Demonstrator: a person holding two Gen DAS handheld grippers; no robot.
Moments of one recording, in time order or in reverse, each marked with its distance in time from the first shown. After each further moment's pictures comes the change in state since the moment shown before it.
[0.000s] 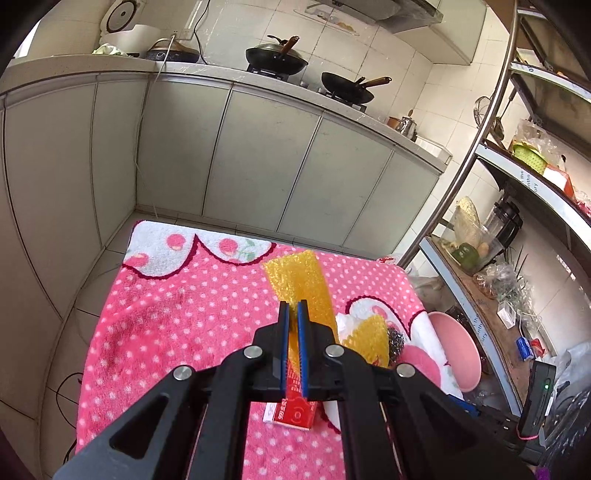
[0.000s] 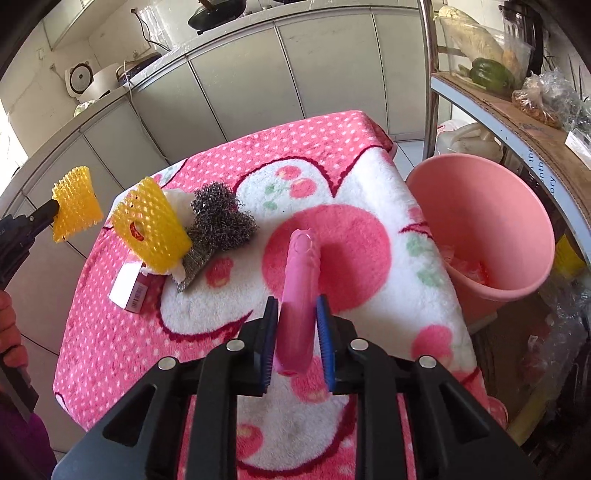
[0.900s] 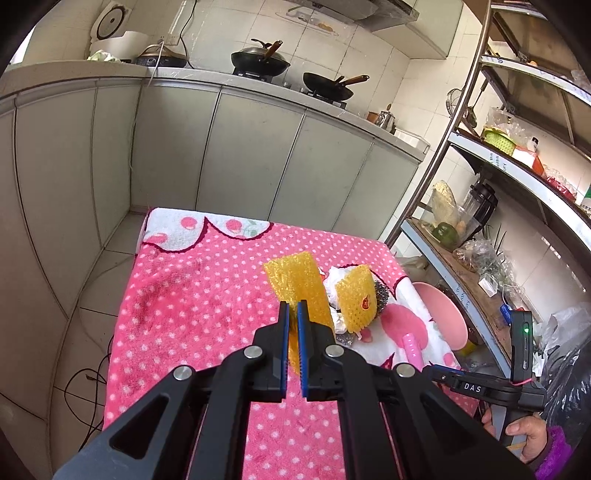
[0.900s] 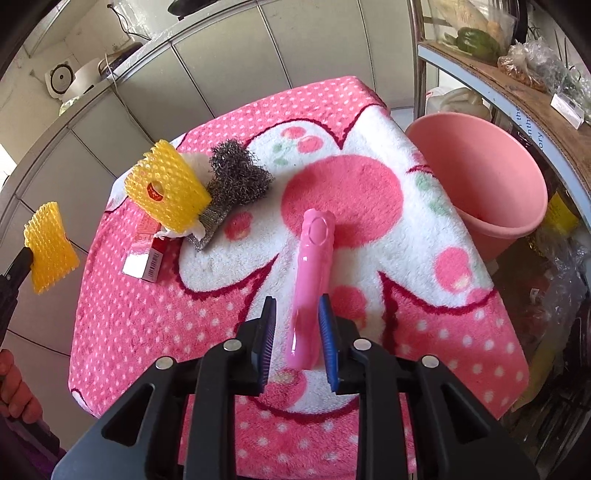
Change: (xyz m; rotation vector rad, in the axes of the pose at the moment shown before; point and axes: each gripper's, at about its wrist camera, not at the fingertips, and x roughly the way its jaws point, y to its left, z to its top) left arm -0.065 0.017 -0.037 0.057 -0.002 -0.057; right arm -0.014 0.024 -0.018 0.076 0.081 -0.008
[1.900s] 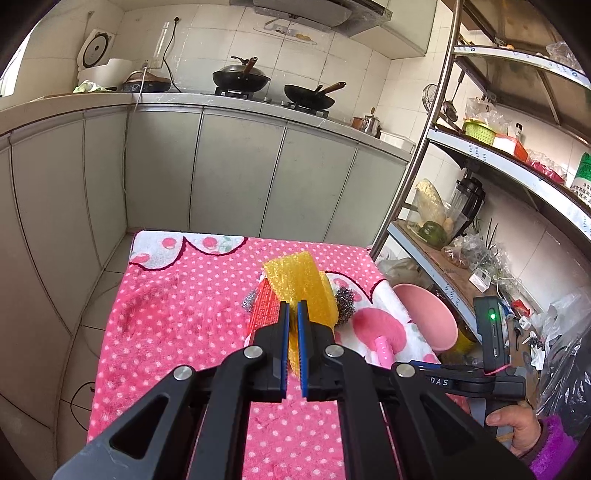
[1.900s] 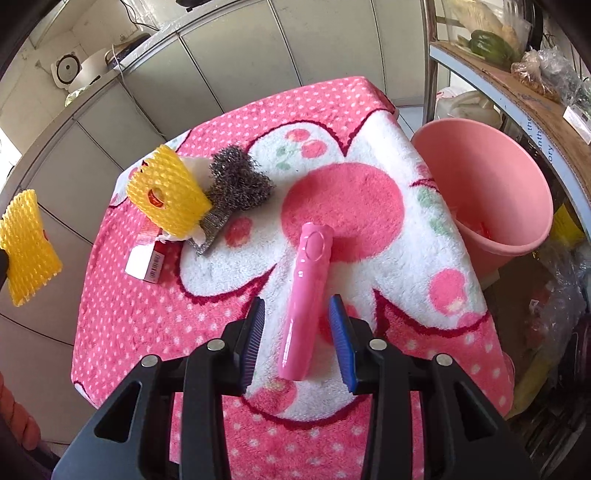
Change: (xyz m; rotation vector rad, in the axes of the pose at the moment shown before) left arm -0.018 -0.062 0.000 0.076 -0.032 0.019; right arm 0.011 -0.009 0.010 -0.019 0.066 0.016
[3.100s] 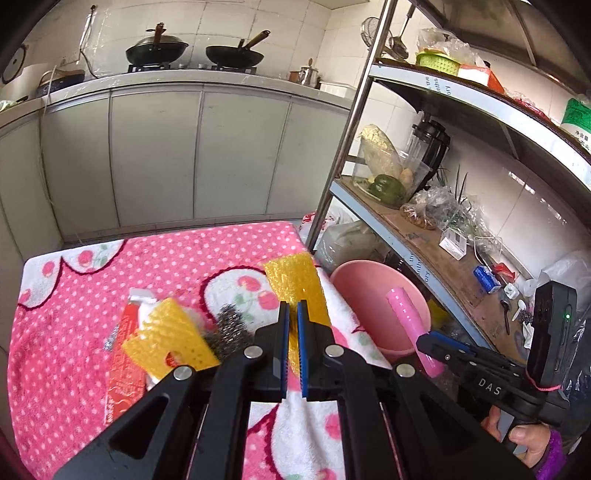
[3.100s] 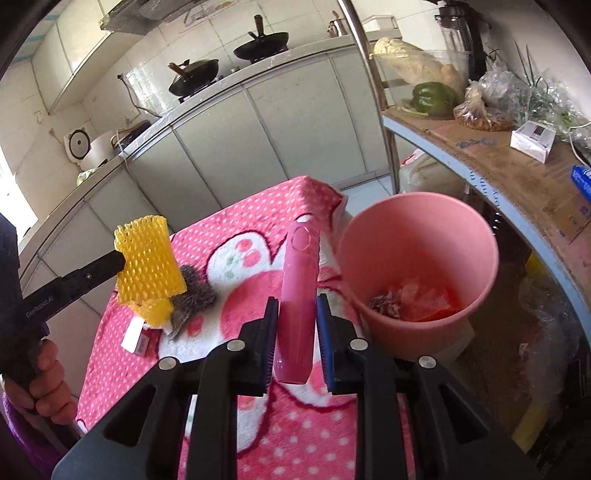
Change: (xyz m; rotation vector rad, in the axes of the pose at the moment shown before) left arm 0.146 -0.121 0.027 0.145 0.153 -0.172; right arm -0.070 -0.108 0.026 0.089 -0.362 0.023
